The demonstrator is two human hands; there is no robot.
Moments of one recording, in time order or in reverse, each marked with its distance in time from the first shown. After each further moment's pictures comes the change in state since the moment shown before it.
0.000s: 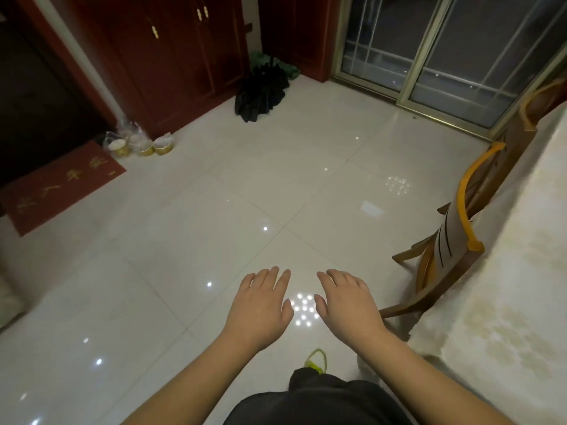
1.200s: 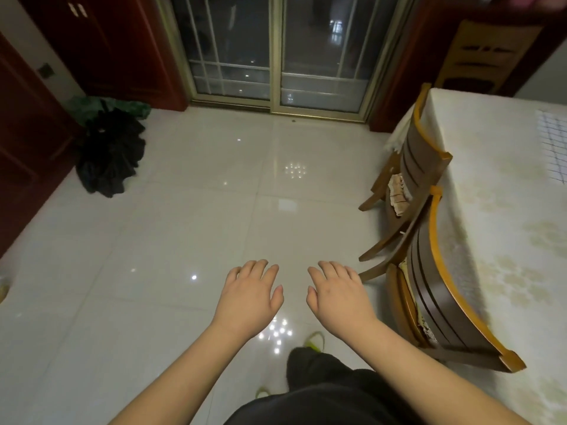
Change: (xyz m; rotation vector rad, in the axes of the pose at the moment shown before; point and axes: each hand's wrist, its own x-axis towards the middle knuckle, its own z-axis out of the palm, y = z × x) left_hand 0.509 -0.057 -0.075 0.021 0.007 0.520; right_hand 0.367 0.164 -0.048 -0.121 0.116 0.588
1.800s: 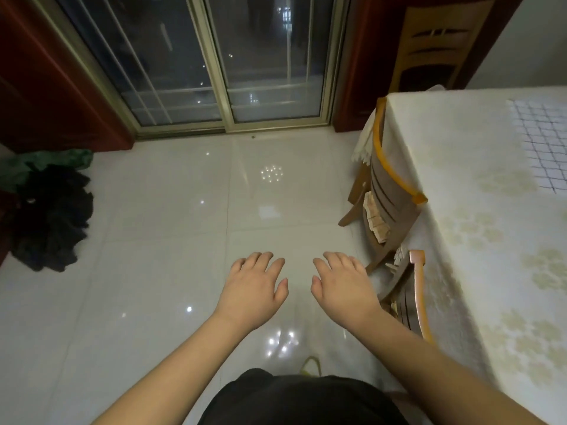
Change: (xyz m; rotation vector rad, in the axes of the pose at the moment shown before) left_hand 0.304 0.049 -0.026 0.088 -0.091 0.217; right_hand 0.211 0.175 0.002 0.083 -0.014 0.225
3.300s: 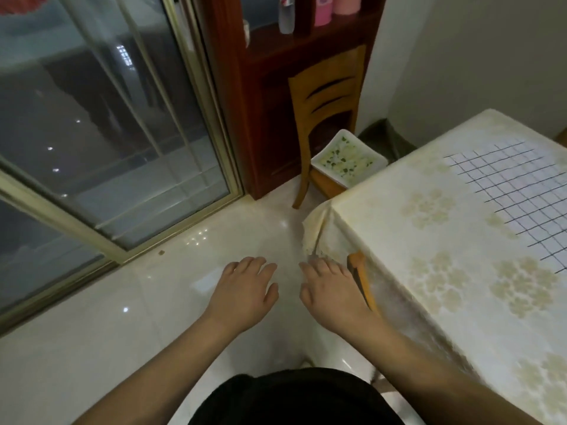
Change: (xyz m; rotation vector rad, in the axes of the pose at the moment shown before) left_hand 0.685 -0.078 -0.086 0.023 -0.034 0.600; right_hand 0.548 0.207 -0.038 0.155 -0.093 0.514
